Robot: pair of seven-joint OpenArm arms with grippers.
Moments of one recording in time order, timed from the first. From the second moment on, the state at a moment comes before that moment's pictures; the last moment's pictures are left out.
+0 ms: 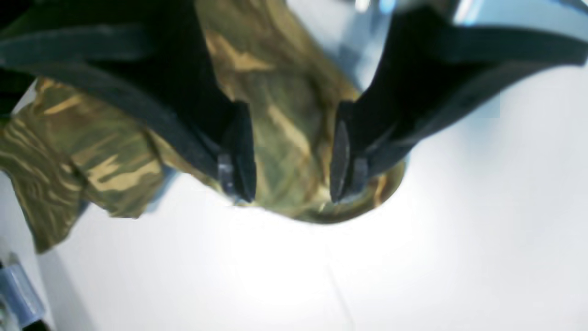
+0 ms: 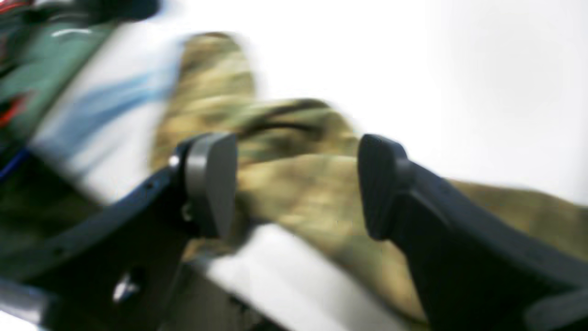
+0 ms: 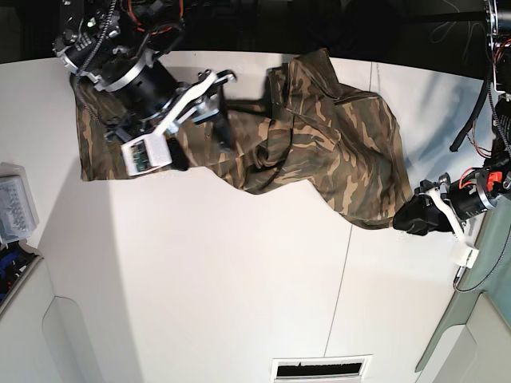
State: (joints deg) left arm -8.5 -33.2 -4.3 68.2 -48.3 -37.6 42.0; right arm -23.8 1.1 -4.4 122.9 15.5 18.5 -45.7
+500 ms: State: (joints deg) left arm -7.3 -30.4 -4.3 67.1 -44.3 -37.7 41.3; right arm -16.1 1.1 25.3 96.6 13.8 11.4 -38.0
